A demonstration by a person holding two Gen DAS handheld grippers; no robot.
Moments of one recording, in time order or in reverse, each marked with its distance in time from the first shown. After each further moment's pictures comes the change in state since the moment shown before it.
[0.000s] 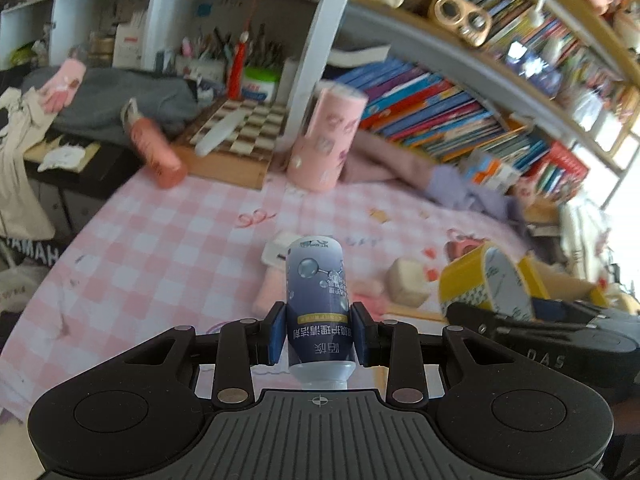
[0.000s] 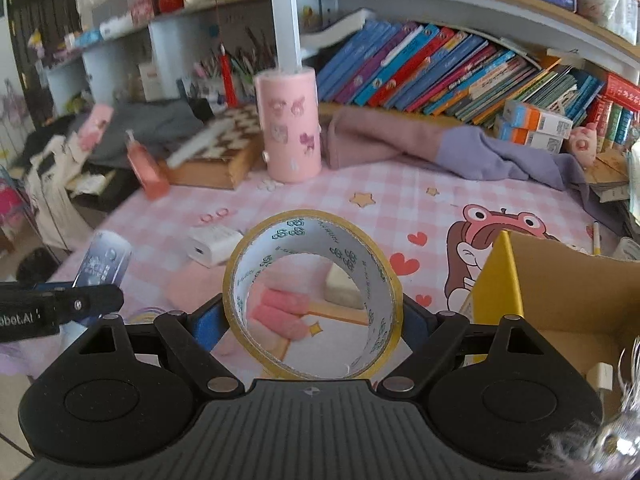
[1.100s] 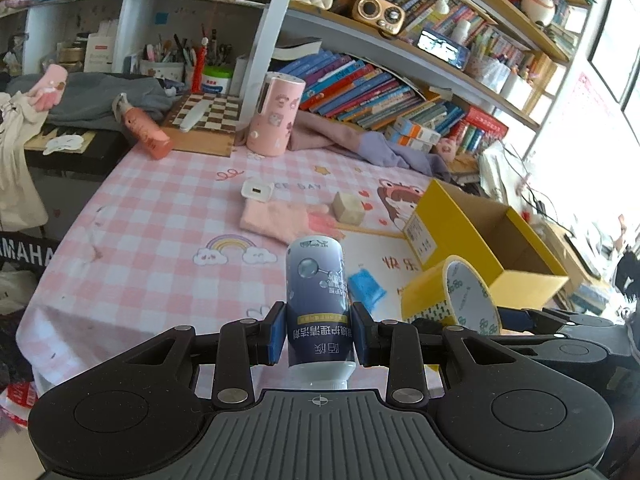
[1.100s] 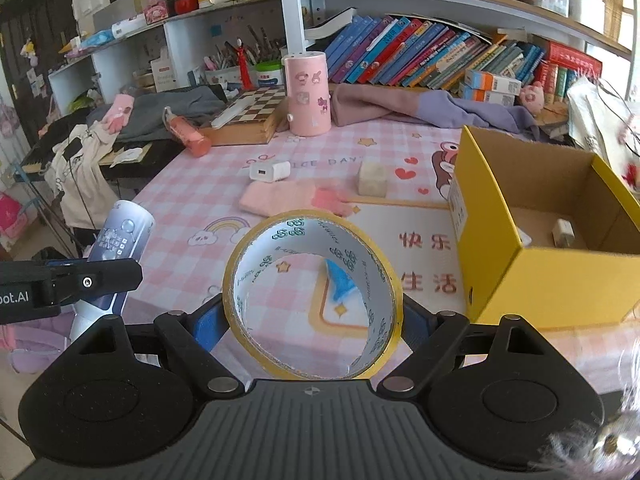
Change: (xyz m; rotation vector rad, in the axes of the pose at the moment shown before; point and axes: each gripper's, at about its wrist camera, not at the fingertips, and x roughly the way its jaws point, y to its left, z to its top) left arm -0.117 0.025 -0.085 0.106 0.027 -0.165; right arm -0.119 0.086 -0.110 0.091 0.009 -0.074
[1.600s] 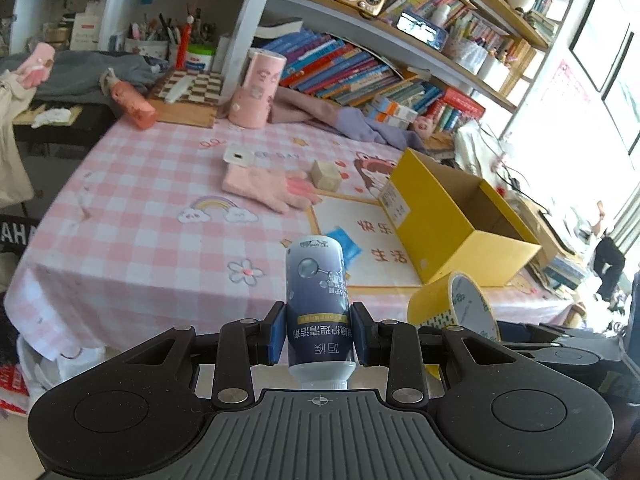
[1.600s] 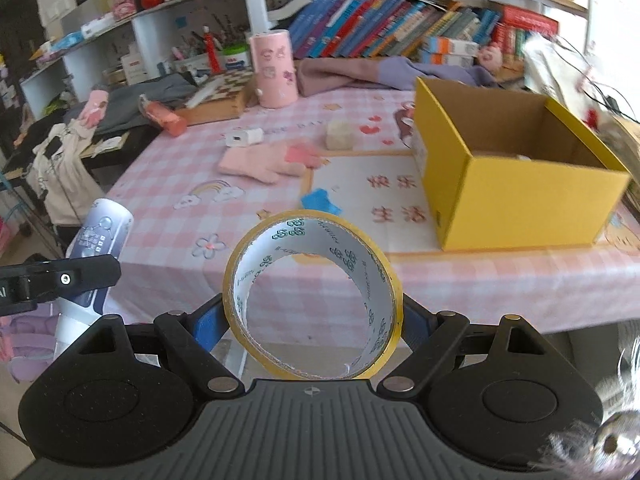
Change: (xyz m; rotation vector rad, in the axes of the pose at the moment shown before) left arm -0.014 -0.001 -0.029 -0.003 0.057 -0.080; right arm -0.033 -0.002 -0.047 0.102 0.049 -0.077
